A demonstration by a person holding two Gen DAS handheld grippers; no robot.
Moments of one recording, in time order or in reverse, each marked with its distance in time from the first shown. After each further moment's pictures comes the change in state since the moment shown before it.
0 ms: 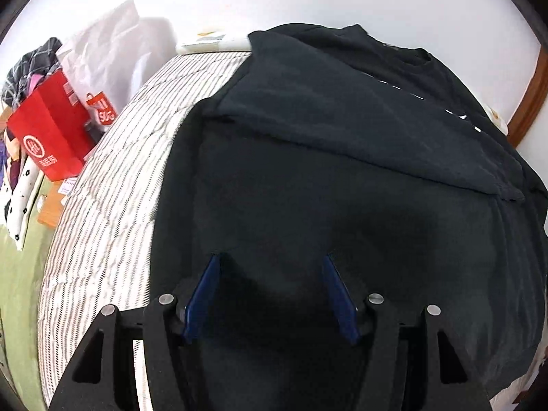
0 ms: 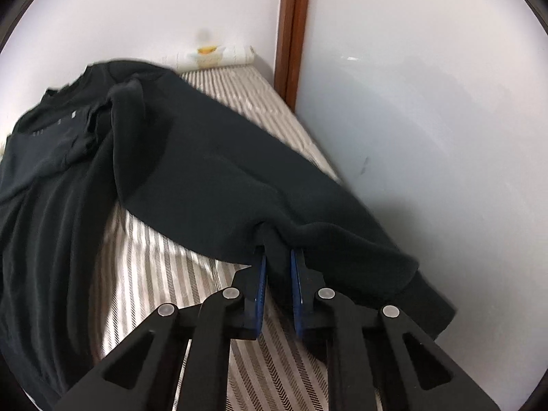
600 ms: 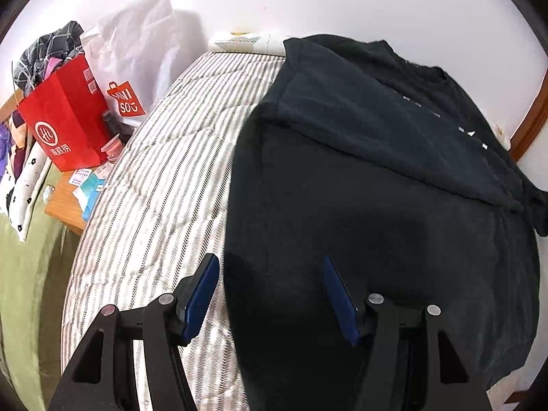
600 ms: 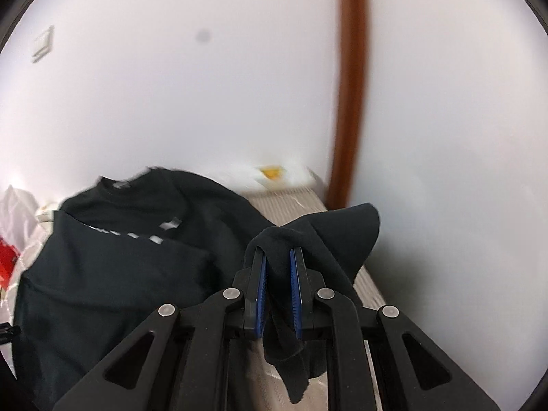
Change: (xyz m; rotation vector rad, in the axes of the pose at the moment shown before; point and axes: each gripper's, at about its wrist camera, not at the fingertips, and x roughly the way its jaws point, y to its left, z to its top) left arm -0.016 0.056 0.002 -0.035 -0.010 -0.028; right arm -0.103 0.106 0.127 -0.031 -0.290 0.132
